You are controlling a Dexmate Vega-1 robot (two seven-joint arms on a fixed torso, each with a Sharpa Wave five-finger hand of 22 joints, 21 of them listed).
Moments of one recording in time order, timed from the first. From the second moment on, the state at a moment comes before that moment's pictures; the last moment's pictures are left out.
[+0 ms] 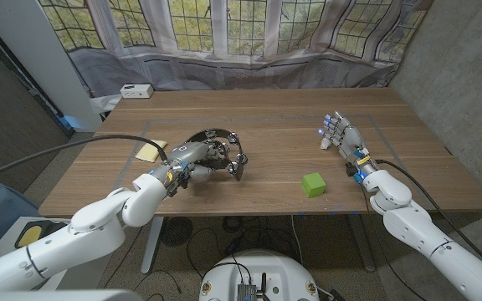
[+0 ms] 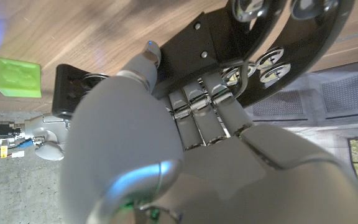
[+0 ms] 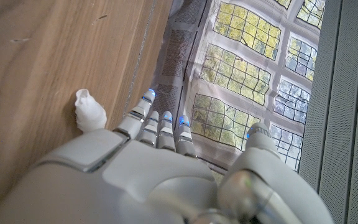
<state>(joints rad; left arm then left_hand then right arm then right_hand) 1.30 1.09 0.35 -2.22 0.50 0.28 0.18 1.21 0.07 0.42 -0.18 0.18 0.98 0.02 0.29 0.27 1.02 -0.06 0.32 0.46 1.06 -0.11 0.28 0.25 0.82 -0.03 0.61 0.20 -1.11 -0.64 -0.28 -1.56 0.68 0.37 0.04 0.23 0.07 0.23 -0.13 0.18 0.18 0.08 0.19 0.18 0.15 0.14 0.21 0.19 0.07 0.10 0.21 0.22 0.32 0.01 0.20 0.17</state>
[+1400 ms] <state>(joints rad) 1.24 1.11 0.43 -2.11 0.45 0.19 0.09 1.21 0.07 0.42 -0.18 0.18 0.98 0.02 0.29 0.26 1.02 -0.06 0.30 0.49 1.06 -0.12 0.28 0.25 0.80 -0.02 0.62 0.20 -1.14 -0.64 -0.29 -1.59 0.67 0.35 -0.01 0.23 0.07 0.23 -0.13 0.18 0.18 0.08 0.19 0.18 0.15 0.14 0.21 0.19 0.07 0.10 0.21 0.22 0.32 0.01 0.20 0.17</state>
